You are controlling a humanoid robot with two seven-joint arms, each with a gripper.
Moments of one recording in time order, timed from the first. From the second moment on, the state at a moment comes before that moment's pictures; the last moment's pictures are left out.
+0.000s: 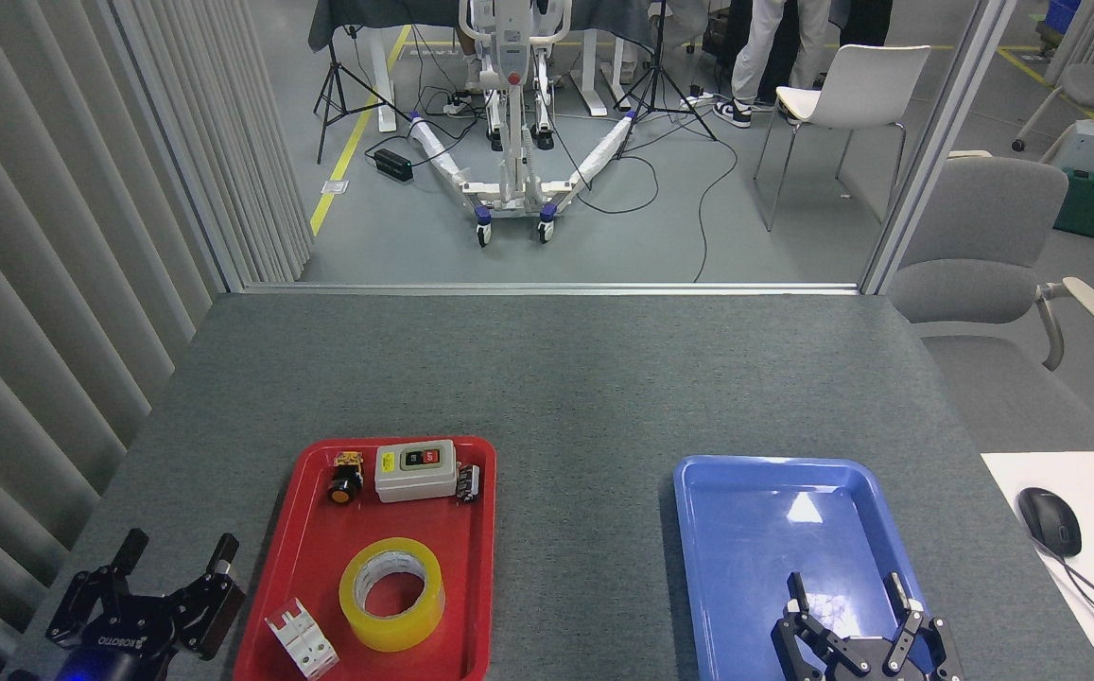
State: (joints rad) left arm 0.17 0.31 0.14 -1.64 -1.12 -0.23 0.14; right arm 0.25 -0.12 0.03 -1.66 1.39 0.05 -0.19
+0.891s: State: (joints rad) left arm -0.01 0.37 0.07 -1.65 -1.03 -0.18 -0.19; right arm 0.25 -0.12 0.03 -1.66 1.39 0.04 -0.19
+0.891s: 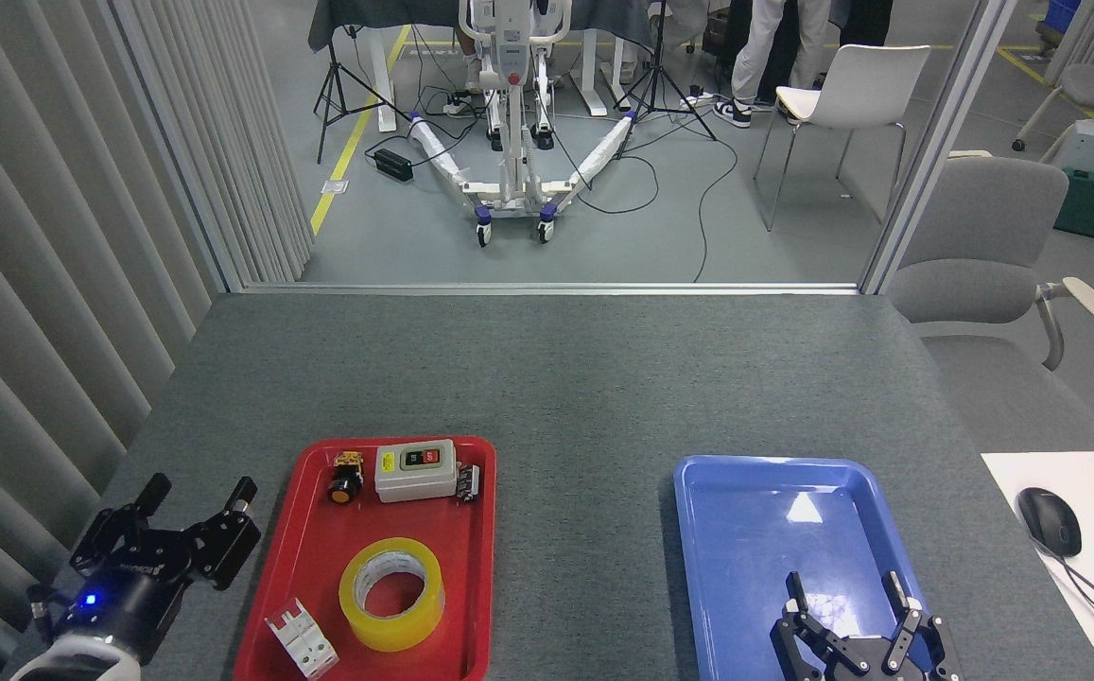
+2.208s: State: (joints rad) left arm -0.60 0.51 -0.59 -1.34 -0.65 -0.16 -1.19; right arm 0.25 -0.12 0.03 -1.66 1.39 0.04 -0.19
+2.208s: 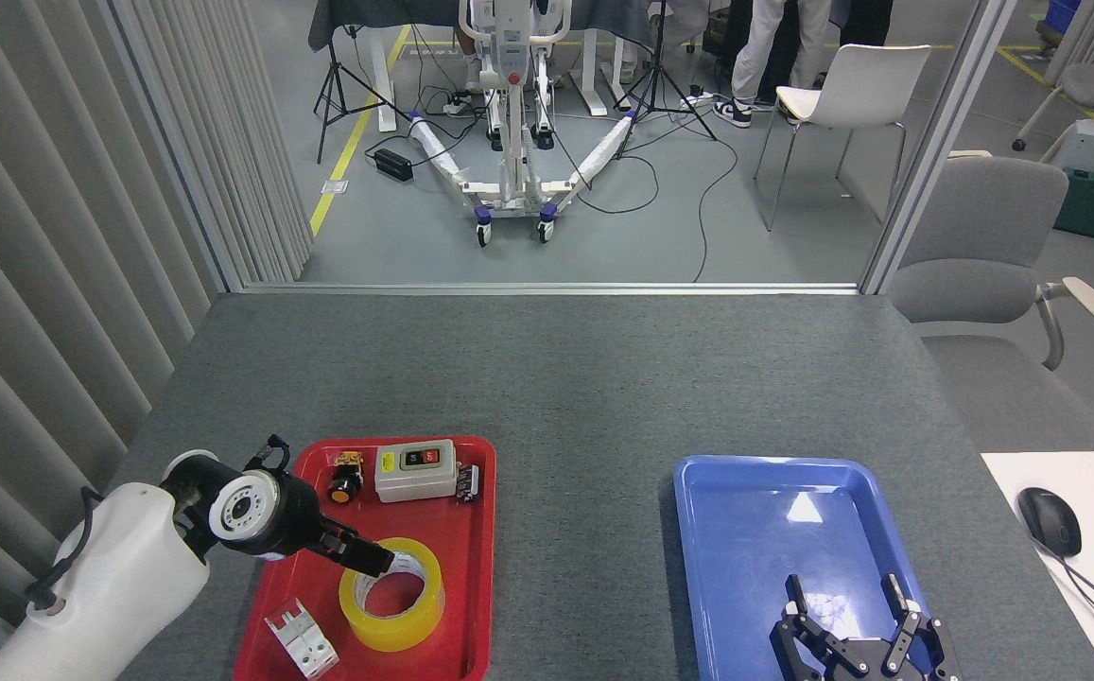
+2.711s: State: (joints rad) left arm -0.64 0.42 -0.60 -1.18 -0.79 -0.15 -1.19; right arm 0.25 -0.12 0.04 -1.66 1.39 0.04 -0.19
